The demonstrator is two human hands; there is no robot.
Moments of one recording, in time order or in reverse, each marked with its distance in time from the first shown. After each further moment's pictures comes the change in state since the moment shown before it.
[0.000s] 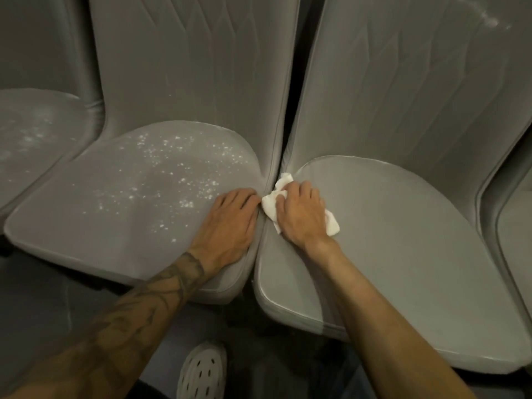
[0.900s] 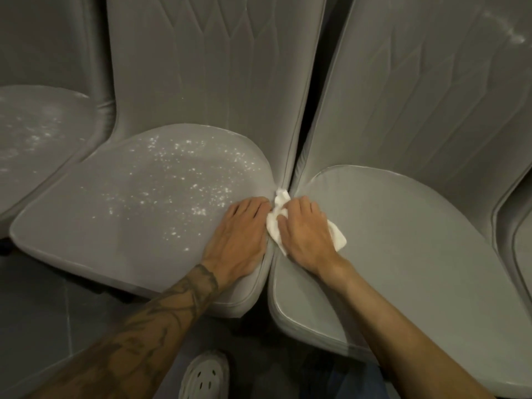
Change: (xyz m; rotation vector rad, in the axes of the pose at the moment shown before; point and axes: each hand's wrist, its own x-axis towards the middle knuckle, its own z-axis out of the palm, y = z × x) left_hand -0.003 -0.003 -0.001 -0.076 -0.028 0.049; right_hand -0.010 -0.008 0.007 0.004 0.008 -0.235
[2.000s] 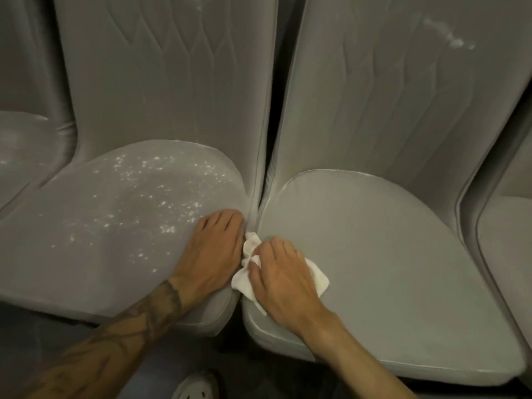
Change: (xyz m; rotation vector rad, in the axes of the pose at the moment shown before) left_hand 0.004 0.004 -0.003 0.107 -0.013 -0.053; right_hand -0.067 -0.015 0.000 0.154 0.058 -0.035
